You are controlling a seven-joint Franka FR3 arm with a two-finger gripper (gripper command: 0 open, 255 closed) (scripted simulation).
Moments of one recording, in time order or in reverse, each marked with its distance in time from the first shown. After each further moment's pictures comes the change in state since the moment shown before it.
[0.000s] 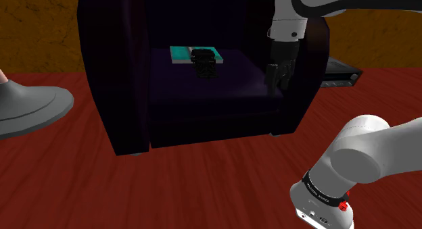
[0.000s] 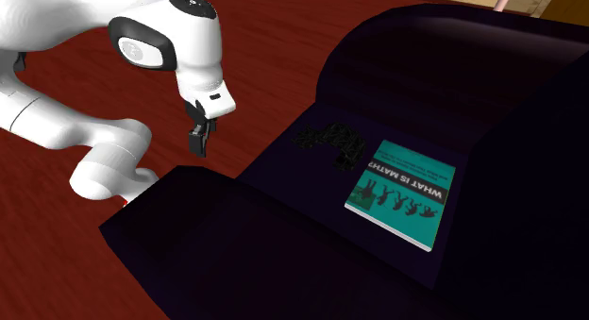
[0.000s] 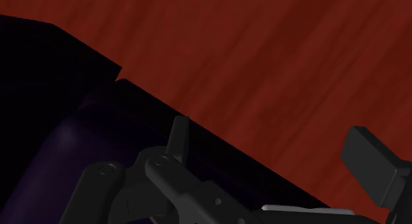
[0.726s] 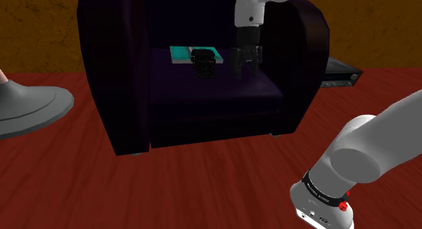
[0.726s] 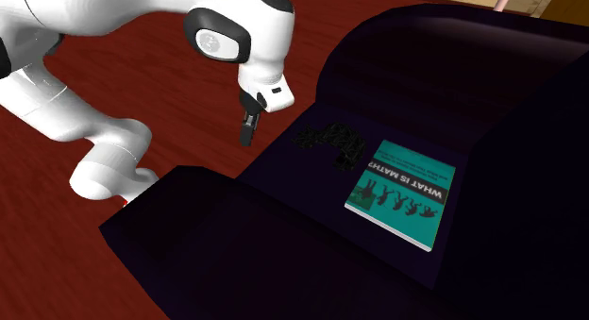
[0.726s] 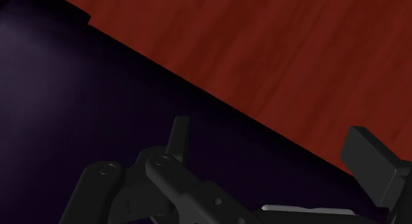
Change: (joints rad) arm -0.003 0.410 0.029 0.345 0.062 0.013 0.082
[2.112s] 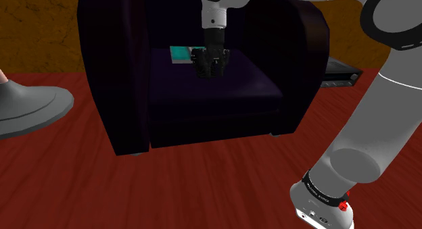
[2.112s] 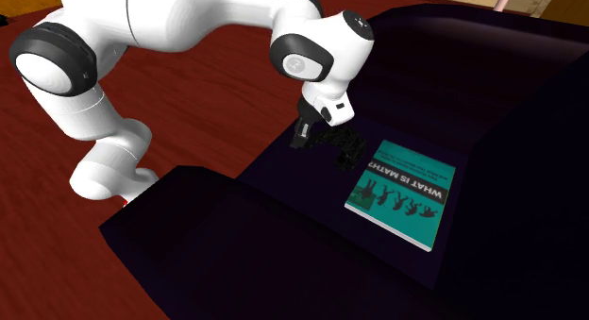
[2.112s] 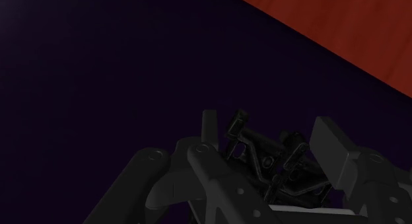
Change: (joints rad) arm 0.003 0.436 0.011 0.393 0.042 -0.008 0.074
